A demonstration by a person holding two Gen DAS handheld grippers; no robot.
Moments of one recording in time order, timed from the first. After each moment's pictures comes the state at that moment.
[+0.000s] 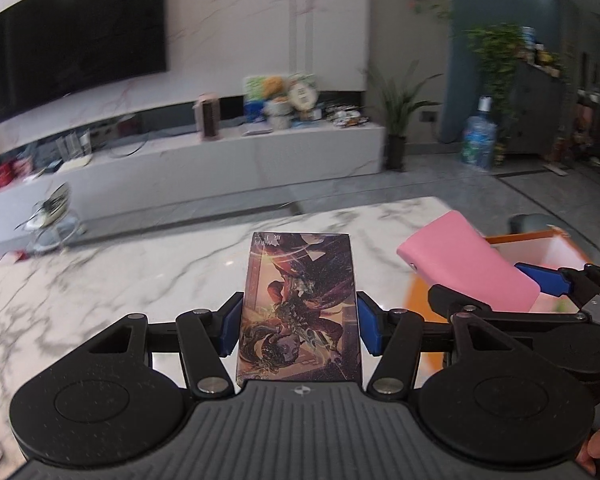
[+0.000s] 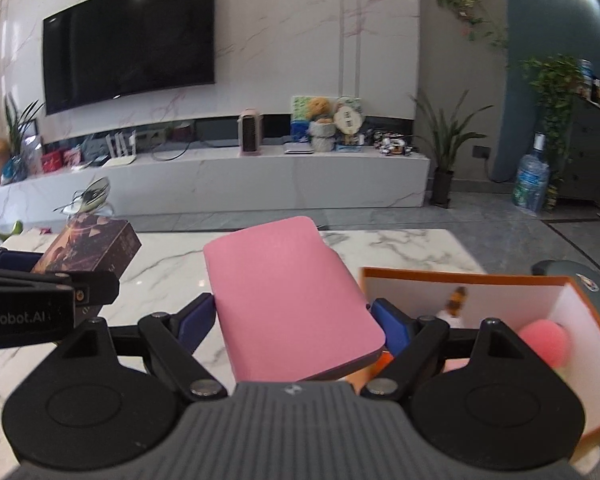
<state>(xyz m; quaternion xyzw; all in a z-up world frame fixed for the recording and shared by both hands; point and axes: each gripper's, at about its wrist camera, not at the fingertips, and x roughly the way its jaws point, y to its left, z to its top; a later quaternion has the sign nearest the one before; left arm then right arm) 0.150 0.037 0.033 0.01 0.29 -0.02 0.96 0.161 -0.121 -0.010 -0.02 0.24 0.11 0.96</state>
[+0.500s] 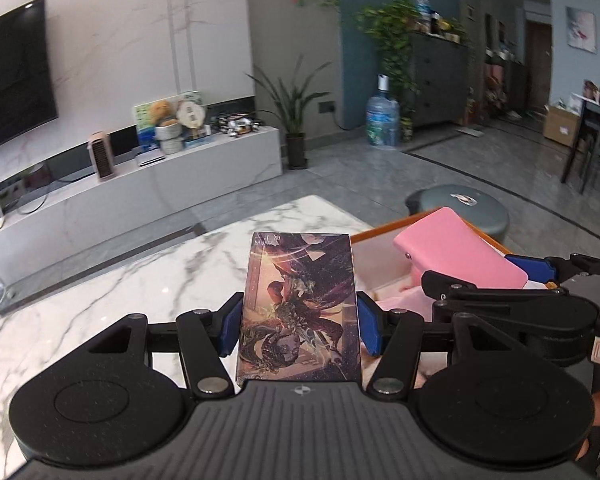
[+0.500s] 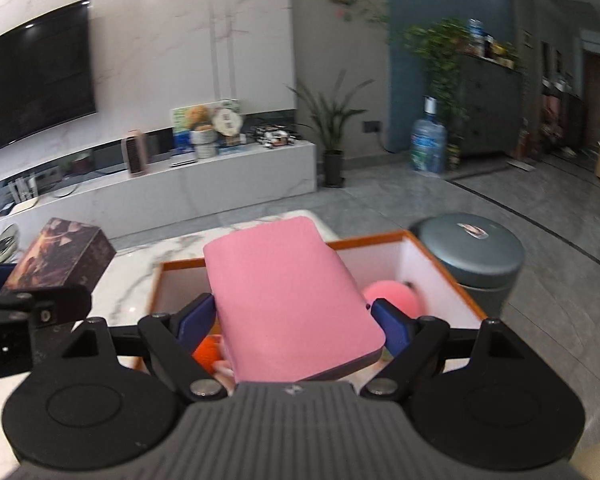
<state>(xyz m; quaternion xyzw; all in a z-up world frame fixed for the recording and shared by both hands) 0.179 -0.099 0.024 0.08 0.29 -0.14 0.94 0.160 -0.256 -0.015 0.04 0.25 -0.03 0.97</state>
